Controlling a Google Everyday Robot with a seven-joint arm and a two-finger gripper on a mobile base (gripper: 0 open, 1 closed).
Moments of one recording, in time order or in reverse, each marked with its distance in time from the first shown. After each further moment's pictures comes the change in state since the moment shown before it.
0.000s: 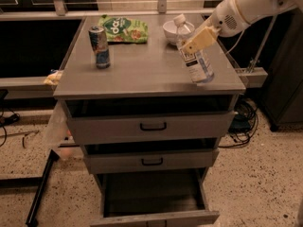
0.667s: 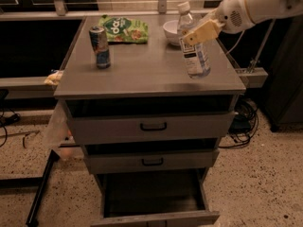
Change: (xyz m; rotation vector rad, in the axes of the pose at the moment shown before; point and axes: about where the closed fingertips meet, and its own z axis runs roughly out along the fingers) arm -0.024 0.000 -0.015 0.042 -0.151 0.022
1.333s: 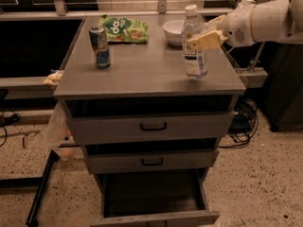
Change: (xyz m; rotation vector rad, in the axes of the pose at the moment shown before) arm 0.014 -0.010 -0.004 0.103 -0.176 -0.057
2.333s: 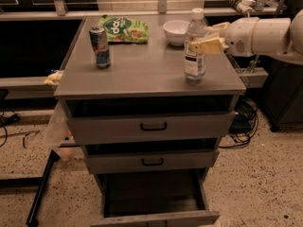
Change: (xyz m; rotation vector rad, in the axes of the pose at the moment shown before) arm 0.020 -0.015 -0.001 0.069 -0.125 0.018
